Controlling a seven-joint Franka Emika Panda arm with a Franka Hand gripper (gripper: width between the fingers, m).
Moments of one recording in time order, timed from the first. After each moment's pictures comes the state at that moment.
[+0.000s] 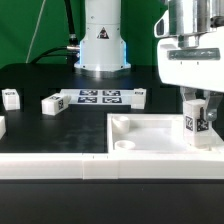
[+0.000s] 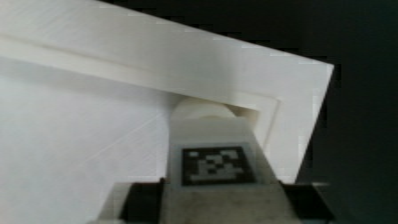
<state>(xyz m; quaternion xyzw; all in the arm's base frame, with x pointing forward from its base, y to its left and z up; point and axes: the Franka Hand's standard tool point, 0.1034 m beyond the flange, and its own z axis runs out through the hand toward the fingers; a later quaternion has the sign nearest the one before) 0.628 0.122 0.073 -0.76 0.64 -0.05 0.09</state>
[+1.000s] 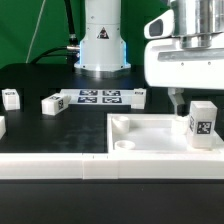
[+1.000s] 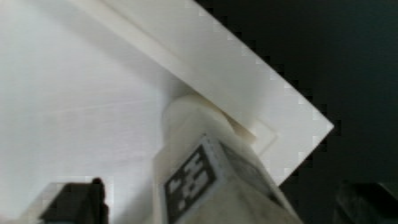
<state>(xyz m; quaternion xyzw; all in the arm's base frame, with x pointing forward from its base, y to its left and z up) 0.630 0.124 0.073 -0.92 0.37 -0.08 0.07</state>
